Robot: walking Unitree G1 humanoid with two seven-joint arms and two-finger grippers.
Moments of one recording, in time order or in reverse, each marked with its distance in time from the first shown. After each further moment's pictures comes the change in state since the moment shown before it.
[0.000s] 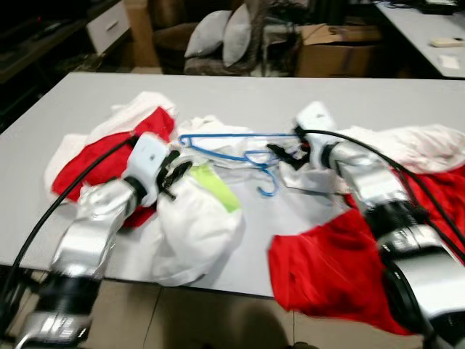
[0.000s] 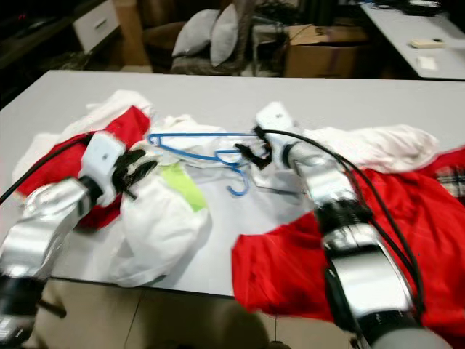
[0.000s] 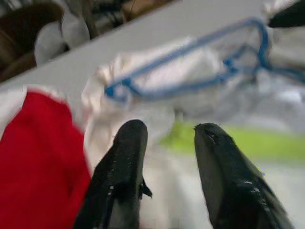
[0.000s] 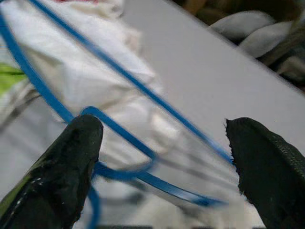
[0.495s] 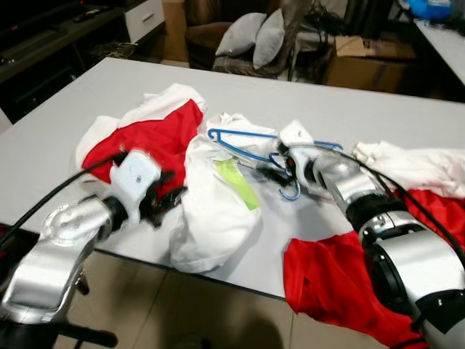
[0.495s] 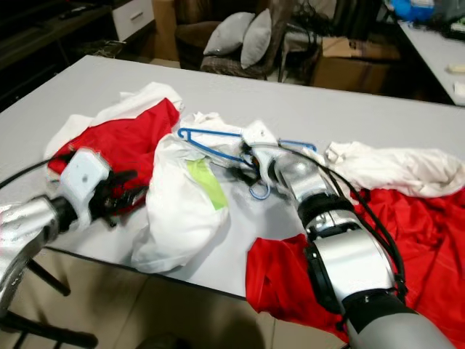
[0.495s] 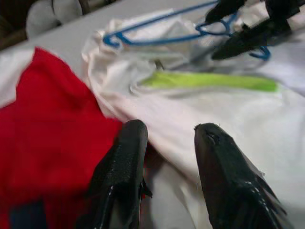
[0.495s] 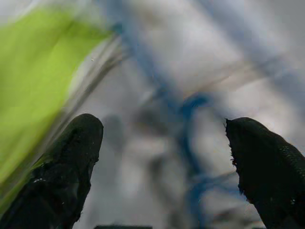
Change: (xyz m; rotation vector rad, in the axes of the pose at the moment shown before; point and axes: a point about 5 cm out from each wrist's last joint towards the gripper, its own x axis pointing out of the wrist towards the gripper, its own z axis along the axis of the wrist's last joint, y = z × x) left arm -0.047 -0.018 0.015 0.023 0.080 -0.133; right arm 0.010 0.023 -0.035 0.076 0.198 0.163
